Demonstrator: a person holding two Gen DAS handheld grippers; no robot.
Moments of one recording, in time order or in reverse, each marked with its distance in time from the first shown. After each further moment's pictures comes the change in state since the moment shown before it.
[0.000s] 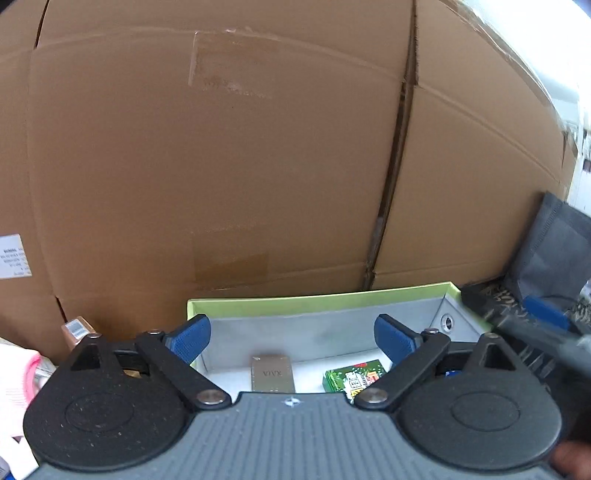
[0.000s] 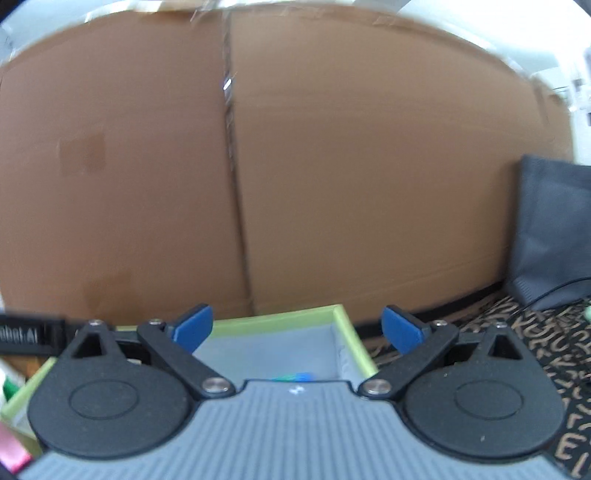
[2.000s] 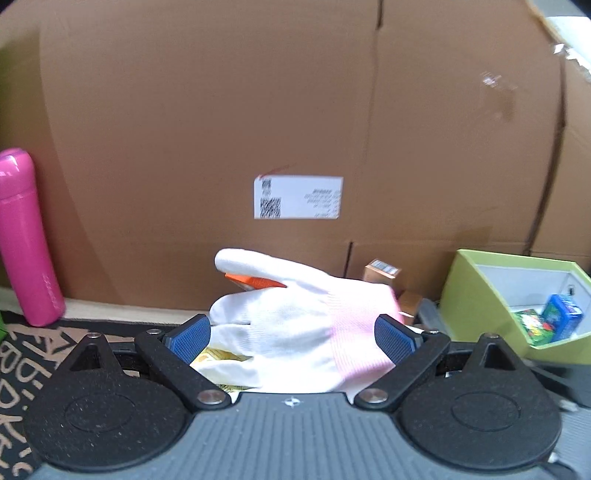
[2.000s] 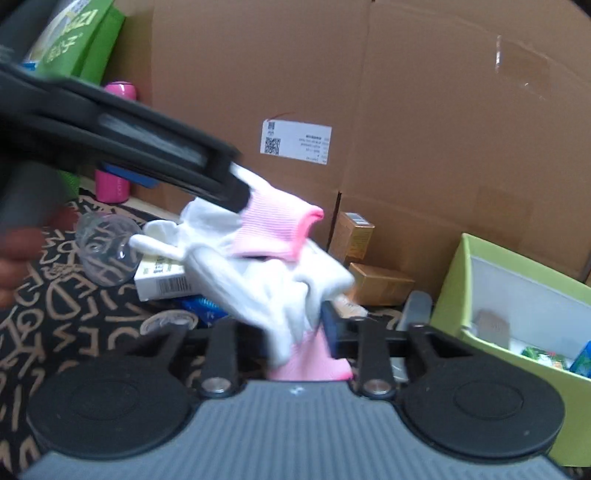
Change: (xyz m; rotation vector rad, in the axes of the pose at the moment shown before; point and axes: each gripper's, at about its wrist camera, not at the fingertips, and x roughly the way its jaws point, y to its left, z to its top) left arm -0.093 0.191 -0.039 -0.109 0.039 0.264; right arm -0.099 0.230 -0.084 -0.492 0.274 0.558
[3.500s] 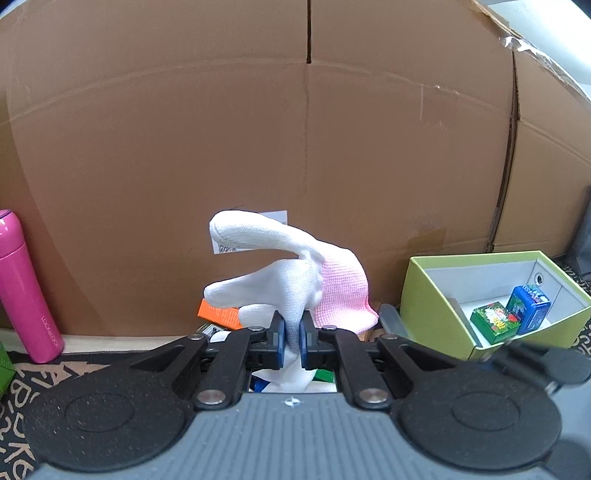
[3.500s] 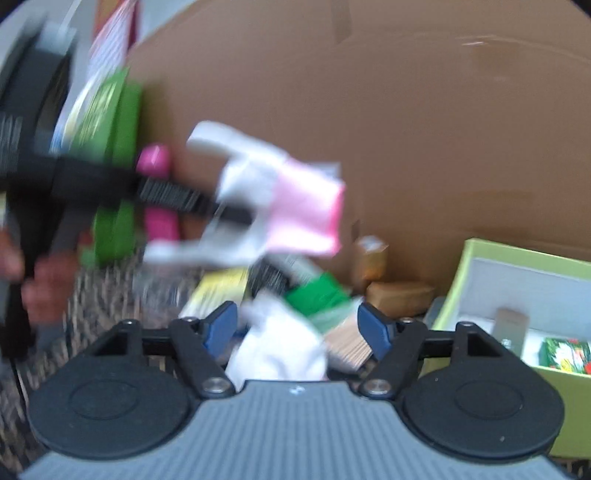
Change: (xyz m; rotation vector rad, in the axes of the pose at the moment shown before) left arm -0.041 -0.035 0.024 0.114 -0.024 -0.056; right arm -0.027 -0.034 0.008 0.105 -0.033 0.233
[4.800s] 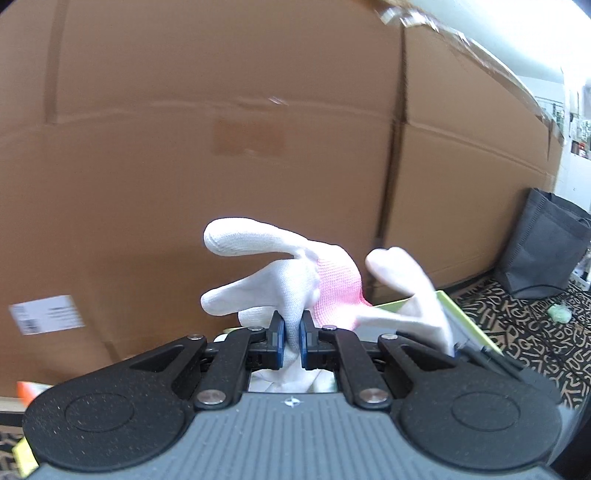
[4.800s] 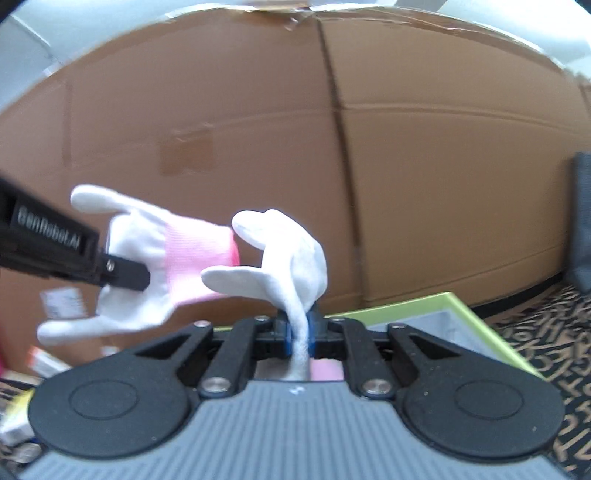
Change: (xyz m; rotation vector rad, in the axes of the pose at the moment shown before) left arm 0.053 -0.157 0.078 0.065 0.009 -0.239; right arm -0.065 -0.137 -0.006 0.311 -0.310 -0.629
